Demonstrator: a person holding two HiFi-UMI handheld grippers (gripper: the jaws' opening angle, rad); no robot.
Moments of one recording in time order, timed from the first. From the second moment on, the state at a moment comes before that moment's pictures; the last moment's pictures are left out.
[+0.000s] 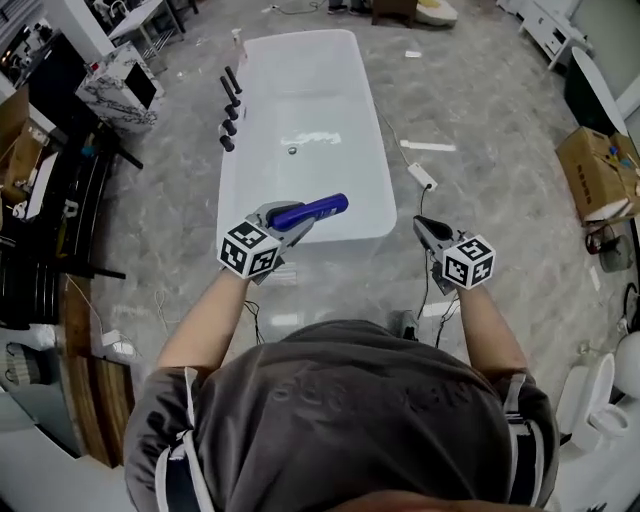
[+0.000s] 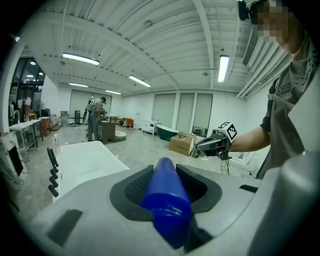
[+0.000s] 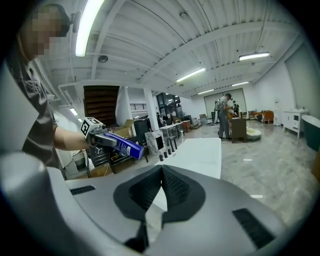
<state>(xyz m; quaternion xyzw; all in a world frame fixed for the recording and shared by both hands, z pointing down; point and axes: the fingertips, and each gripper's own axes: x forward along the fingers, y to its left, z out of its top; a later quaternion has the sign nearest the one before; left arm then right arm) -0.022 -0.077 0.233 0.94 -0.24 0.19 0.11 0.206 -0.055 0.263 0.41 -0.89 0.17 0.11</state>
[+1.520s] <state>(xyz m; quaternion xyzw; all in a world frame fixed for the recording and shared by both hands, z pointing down) -0.081 -0.017 0.790 0.81 -0.18 0.52 0.21 0.064 -0.051 0.701 0.28 -0.87 0.29 0.29</state>
